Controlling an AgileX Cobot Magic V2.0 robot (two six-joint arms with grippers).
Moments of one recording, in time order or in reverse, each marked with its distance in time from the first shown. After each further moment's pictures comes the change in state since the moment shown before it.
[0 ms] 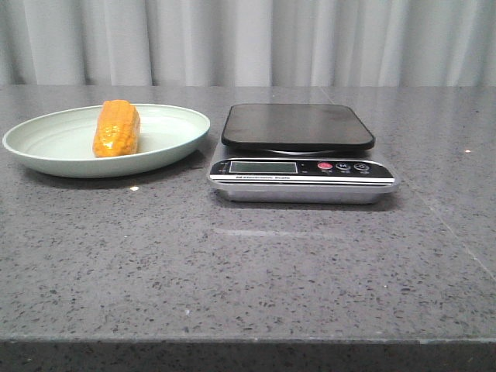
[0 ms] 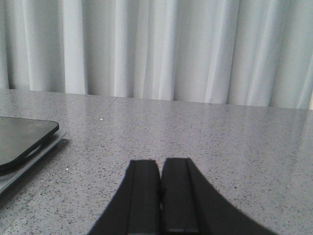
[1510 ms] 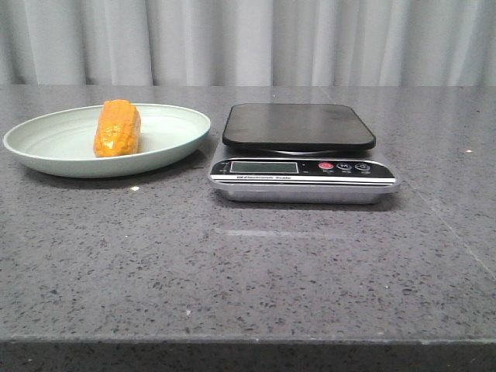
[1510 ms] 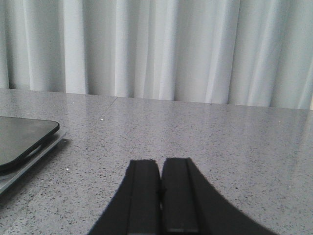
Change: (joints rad) left arm -0.112 0.498 -0.585 -0.176 0.481 -0.003; right arm 0.000 0.000 0.000 0.000 0.000 0.000
